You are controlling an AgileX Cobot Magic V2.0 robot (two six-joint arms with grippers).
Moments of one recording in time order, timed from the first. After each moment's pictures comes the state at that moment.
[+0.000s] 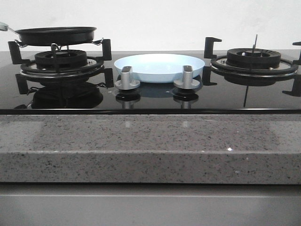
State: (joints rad) left arm 0.00 0.00 0.00 -0.05 0.19 0.08; right arm -0.01 -0.01 0.03 0.17 0.23 0.01
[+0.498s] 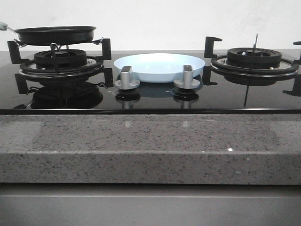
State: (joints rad) left arm 0.00 0.10 -0.31 -0.05 0.26 0.08; right arm -0.01 0.02 -0.22 0.18 0.28 0.01
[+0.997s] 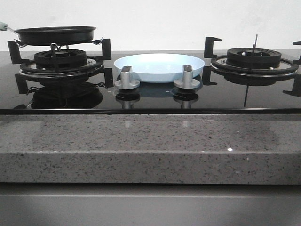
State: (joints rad) left arm 0.00 0.44 -0.50 -0.10 0.28 0.08; right arm -0.01 0.40 -0.50 0.13 0.39 0.01
